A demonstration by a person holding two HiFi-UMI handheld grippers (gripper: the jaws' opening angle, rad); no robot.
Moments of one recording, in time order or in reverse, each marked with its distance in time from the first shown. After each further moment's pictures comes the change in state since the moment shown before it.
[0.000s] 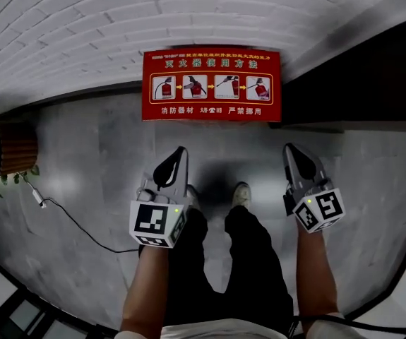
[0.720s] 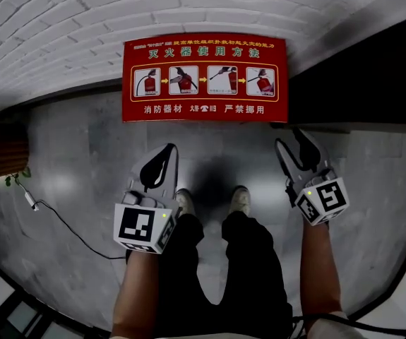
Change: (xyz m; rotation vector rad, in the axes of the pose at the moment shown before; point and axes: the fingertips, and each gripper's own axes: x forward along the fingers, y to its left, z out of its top) left arm 0.036 0.013 -0.038 0.031 -0.016 -0.010; right arm 0.046 -0.035 -0.050 -0.106 0.035 0.041
